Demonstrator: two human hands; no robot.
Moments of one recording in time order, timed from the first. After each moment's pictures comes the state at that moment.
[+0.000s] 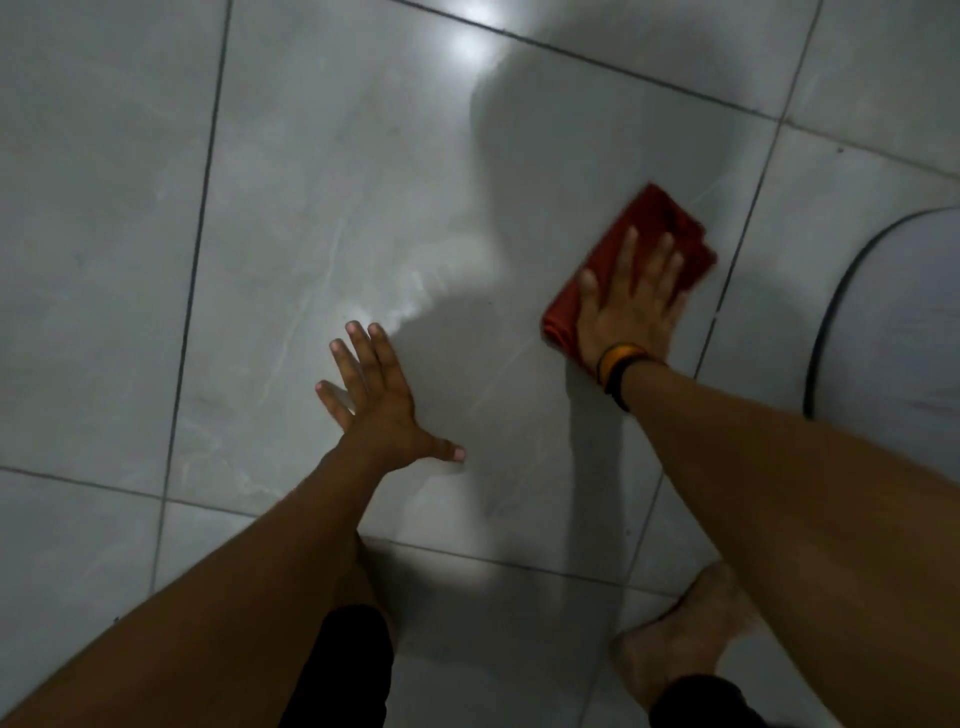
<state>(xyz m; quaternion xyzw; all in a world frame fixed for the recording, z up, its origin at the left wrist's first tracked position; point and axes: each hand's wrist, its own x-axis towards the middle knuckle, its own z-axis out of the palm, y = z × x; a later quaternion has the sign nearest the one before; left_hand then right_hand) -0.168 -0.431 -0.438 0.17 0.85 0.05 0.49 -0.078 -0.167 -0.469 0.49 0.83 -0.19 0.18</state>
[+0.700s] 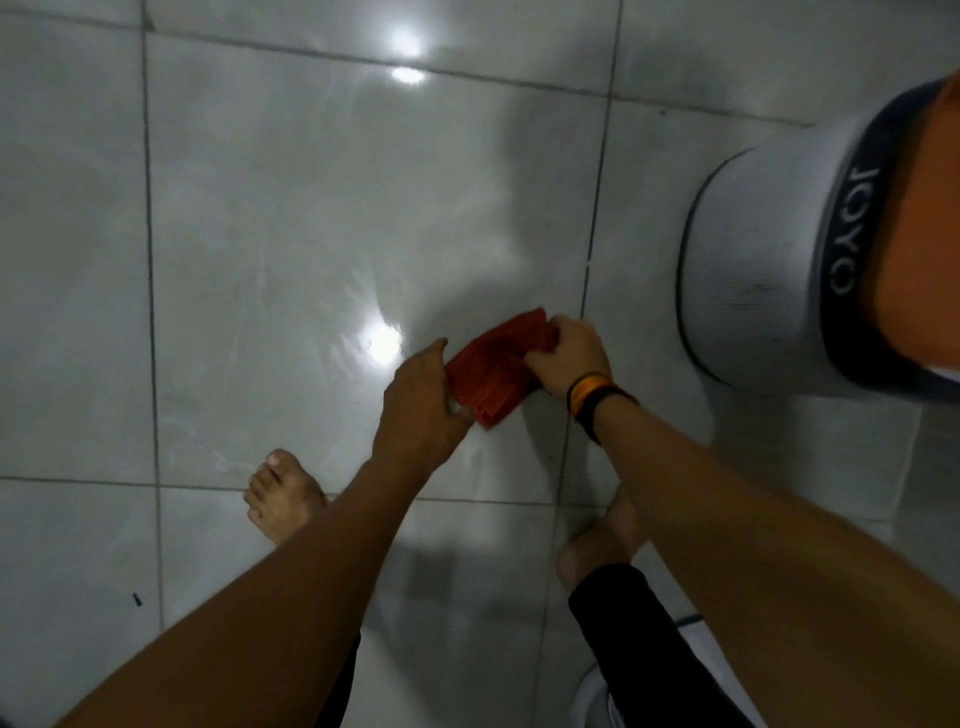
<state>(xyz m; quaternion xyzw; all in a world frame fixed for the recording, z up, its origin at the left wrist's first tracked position) -0.068 -0.346 -0.320 0.24 0.84 0.19 0.44 0.032 -0.172 -0.354 0.54 0.70 -0.43 0.19</state>
